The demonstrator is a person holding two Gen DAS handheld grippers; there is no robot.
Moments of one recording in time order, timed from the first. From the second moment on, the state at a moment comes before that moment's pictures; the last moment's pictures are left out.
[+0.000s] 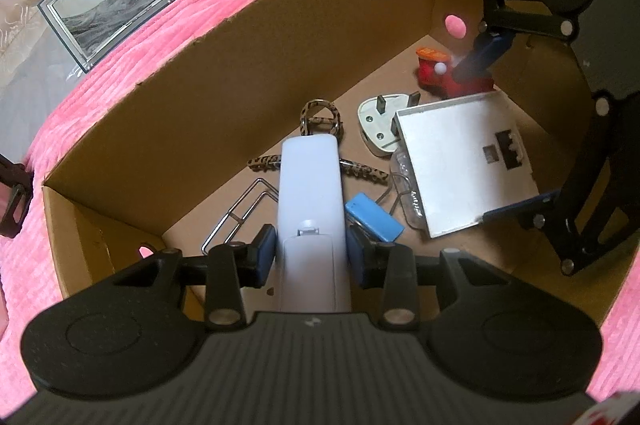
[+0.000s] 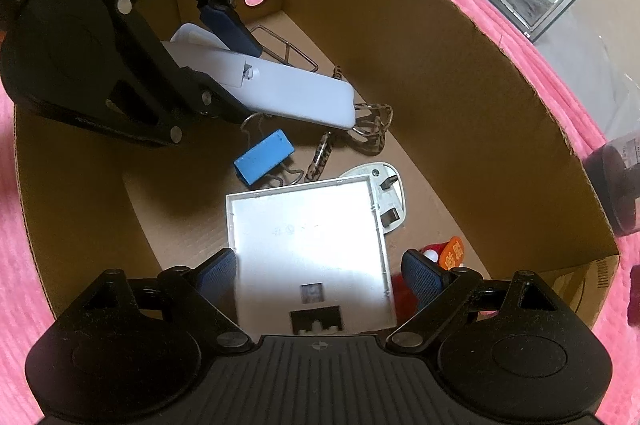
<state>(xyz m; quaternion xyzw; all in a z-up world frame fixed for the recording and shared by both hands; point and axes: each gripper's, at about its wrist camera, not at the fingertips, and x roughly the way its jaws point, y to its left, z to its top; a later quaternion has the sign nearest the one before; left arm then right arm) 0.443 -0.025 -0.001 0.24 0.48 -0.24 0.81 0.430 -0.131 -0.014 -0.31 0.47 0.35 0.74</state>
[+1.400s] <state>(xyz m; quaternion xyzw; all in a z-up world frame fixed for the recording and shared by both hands) 0.366 0.008 0.094 0.12 0.39 -0.20 0.89 0.383 -0.193 0.079 -0.11 0.41 0.29 0.86</state>
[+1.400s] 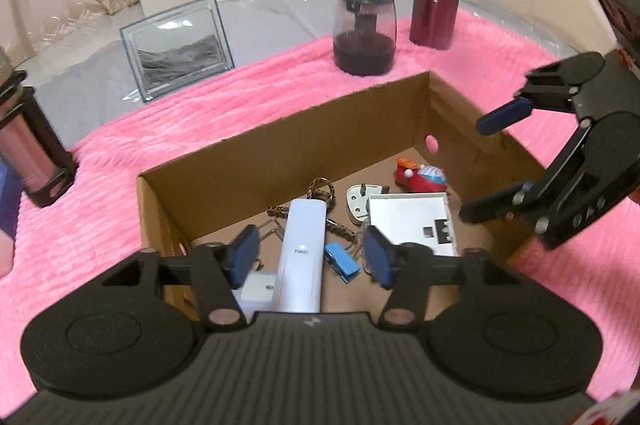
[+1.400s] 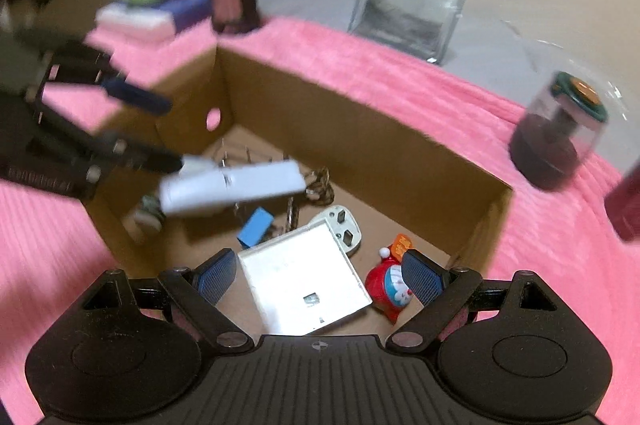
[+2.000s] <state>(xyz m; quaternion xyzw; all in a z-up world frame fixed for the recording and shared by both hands) 0.221 0.029 0.132 0.00 0.29 -0.13 0.95 0.241 -0.246 0.140 0.04 0.34 0.24 0.91</state>
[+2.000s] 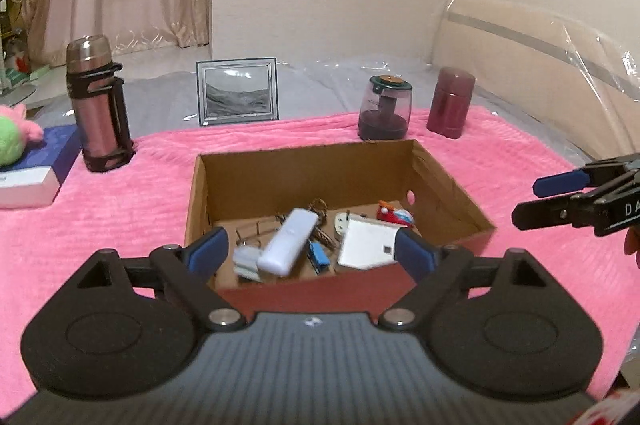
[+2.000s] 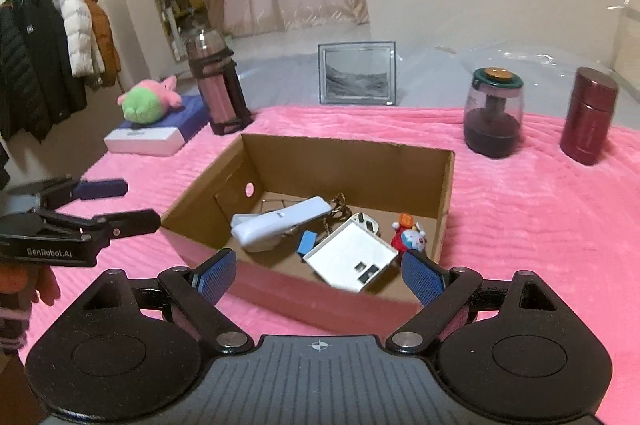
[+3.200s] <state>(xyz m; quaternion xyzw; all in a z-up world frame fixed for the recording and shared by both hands) -0.025 0.018 0.095 -0.04 0.30 -0.02 0.95 0.002 -0.263 0.101 0.08 0.31 0.15 0.94</state>
